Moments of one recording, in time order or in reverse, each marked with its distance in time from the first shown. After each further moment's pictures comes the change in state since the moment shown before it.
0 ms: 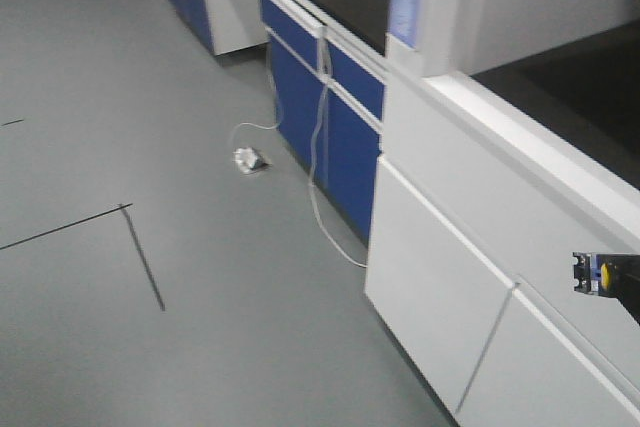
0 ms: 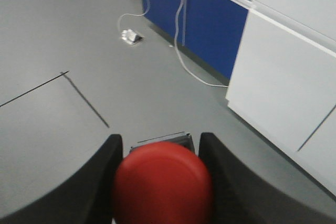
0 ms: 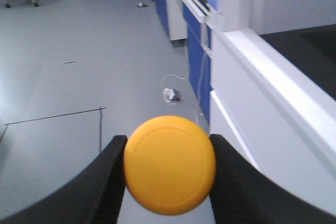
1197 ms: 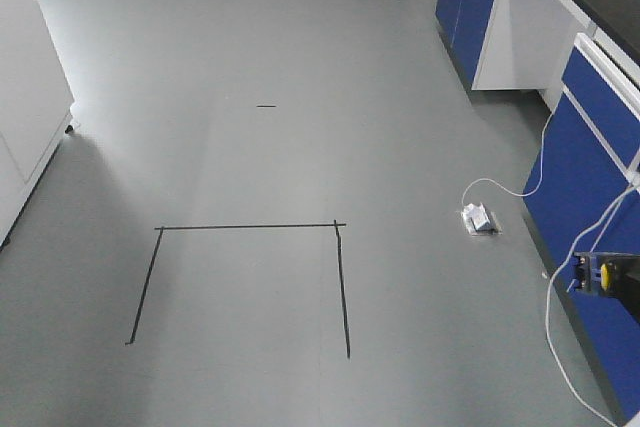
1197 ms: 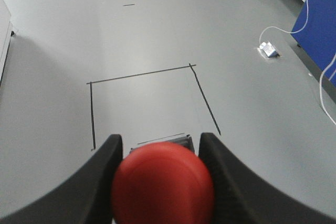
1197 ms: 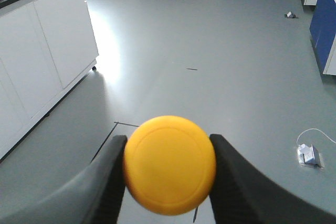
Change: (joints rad) left arm 0.000 0.000 0.000 0.000 0.000 0.000; right arm 0.000 0.000 0.000 0.001 0.001 0.000
